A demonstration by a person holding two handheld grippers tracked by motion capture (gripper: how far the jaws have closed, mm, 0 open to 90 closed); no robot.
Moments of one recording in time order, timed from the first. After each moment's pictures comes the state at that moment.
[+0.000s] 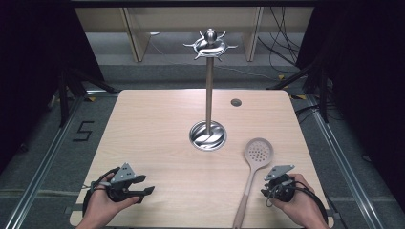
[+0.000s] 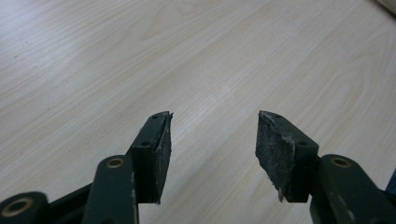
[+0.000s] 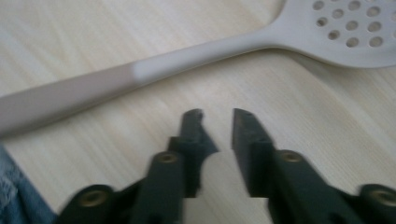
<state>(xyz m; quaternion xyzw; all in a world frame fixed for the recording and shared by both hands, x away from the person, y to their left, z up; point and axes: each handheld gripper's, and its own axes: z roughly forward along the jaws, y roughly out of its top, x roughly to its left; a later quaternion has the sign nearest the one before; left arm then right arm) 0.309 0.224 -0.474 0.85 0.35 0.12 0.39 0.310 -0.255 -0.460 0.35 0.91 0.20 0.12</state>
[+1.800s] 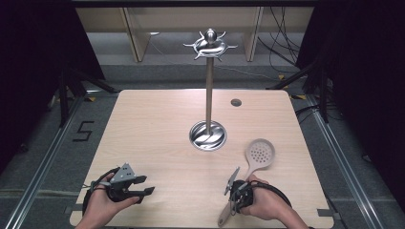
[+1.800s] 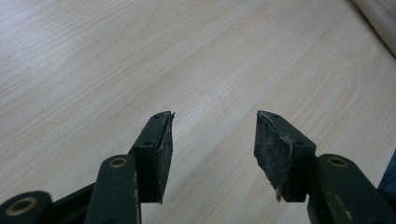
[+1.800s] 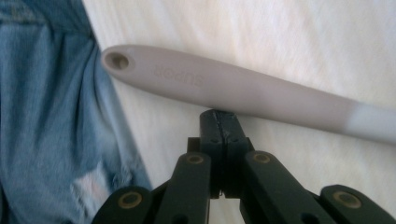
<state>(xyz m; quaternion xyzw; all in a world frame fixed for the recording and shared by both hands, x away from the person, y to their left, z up) 0.309 0.226 -0.472 0.85 0.34 0.12 0.39 0.320 -0.154 -0.476 0.20 0.98 0.09 -0.04</state>
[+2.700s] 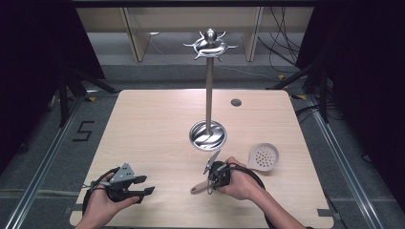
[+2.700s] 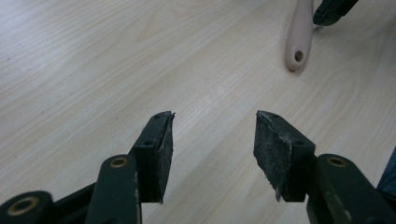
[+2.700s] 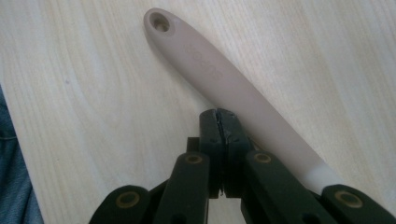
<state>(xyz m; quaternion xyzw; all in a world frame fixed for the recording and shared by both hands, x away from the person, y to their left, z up) 0.309 0.226 -0.472 0.85 0.34 0.12 0.39 0.368 -0.101 -0.473 0.20 0.97 0.16 0.01</state>
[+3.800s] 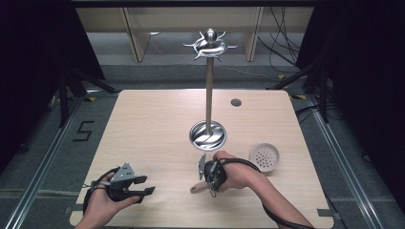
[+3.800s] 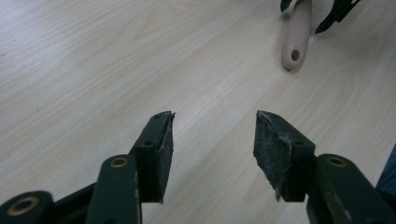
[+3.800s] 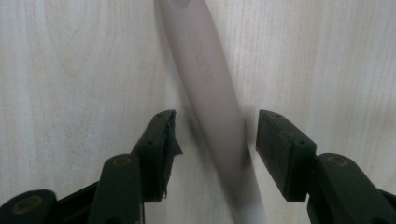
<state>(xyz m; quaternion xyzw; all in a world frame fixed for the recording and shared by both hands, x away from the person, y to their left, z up) 0.309 0.224 -0.474 0.84 0.35 0.10 0.39 0.392 -0.083 -0.476 -0.05 0.99 0.08 0.05</state>
